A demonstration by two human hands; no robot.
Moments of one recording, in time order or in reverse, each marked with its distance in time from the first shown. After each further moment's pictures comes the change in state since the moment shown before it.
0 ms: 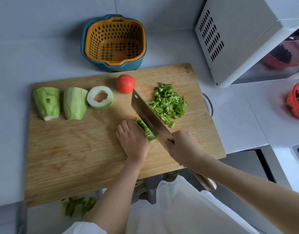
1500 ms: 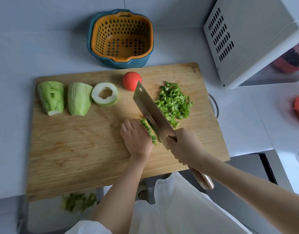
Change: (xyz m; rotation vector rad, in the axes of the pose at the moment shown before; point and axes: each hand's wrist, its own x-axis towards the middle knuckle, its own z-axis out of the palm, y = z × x) left_hand 0.002 -0.001 0.005 -0.044 -0.010 -0.029; right_hand 0.007 -0.007 0.002 0.096 0.029 -0.025
